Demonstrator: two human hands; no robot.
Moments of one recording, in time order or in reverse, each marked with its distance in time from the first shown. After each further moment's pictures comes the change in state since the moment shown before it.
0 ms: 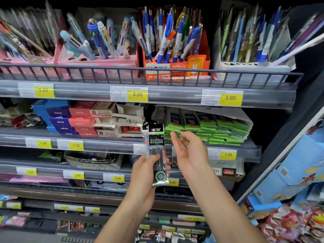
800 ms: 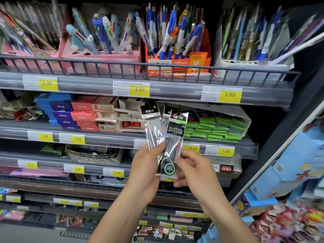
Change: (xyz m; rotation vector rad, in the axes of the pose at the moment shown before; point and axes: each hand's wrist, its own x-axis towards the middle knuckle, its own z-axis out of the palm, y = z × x) left_hand -0.020 0.019 0.014 -0.059 -0.098 0.027; right_hand -0.063 -0.008 -0.060 -0.987 -0.315 -0.191
